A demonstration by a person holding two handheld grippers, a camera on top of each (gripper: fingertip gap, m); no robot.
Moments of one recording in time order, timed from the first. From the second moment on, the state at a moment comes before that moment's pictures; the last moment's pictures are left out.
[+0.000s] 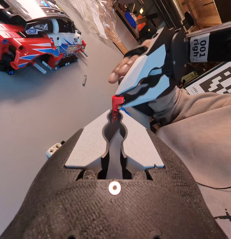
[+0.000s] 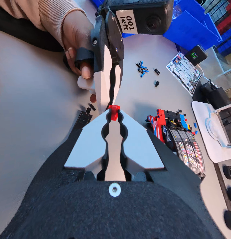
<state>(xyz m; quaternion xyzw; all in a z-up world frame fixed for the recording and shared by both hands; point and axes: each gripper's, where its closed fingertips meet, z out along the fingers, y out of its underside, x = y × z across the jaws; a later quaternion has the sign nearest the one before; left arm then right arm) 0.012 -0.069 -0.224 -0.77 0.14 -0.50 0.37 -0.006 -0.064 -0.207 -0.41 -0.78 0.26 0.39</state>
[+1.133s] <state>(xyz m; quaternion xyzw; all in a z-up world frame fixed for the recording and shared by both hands) -0.056 -0.079 -0.278 -0.84 0.38 -0.15 0.35 -0.024 -0.063 -0.251 -0.47 -0.79 0.29 0.27</state>
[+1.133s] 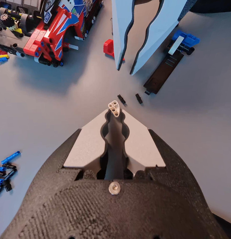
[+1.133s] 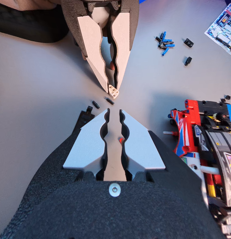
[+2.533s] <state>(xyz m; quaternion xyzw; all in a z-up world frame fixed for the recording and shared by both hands) -0.047 -0.100 -0.278 -0.82 0.44 -0.18 0.33 -0.025 -0.067 -0.244 -0.44 -0.81 0.27 0.28</state>
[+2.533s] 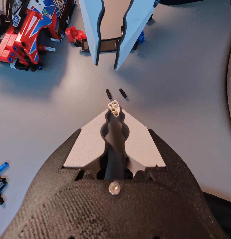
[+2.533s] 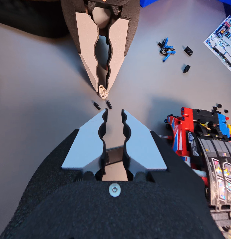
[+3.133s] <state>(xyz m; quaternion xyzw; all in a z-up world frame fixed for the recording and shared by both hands) -0.041 -0.104 -0.277 -0.80 0.46 -0.19 0.35 -0.027 -0.066 -0.246 -0.47 -0.78 0.30 0.28</state>
